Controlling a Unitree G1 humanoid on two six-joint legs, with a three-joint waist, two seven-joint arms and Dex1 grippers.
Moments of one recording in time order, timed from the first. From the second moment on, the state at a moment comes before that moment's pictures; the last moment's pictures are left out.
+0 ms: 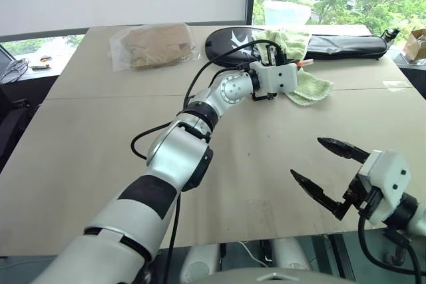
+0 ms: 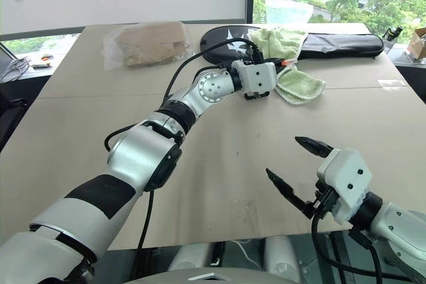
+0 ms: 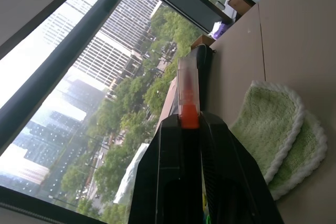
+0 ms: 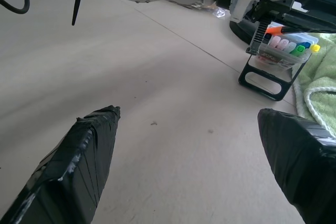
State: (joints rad) left arm -1.36 0.07 -0.28 1.39 0.51 -0.79 -0.30; right arm 0.52 -0.98 -0.23 -1.01 0.75 0.28 0.26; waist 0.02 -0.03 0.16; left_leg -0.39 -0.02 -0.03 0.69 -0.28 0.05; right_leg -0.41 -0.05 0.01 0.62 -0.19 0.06
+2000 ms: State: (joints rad) left arm -1.28 0.46 -0.79 0.84 0.32 0.55 -1.52; right arm 0.40 -0.78 -0.05 -1.01 0.56 0.40 0.28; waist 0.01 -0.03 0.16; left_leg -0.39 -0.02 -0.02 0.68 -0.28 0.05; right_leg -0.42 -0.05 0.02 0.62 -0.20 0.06
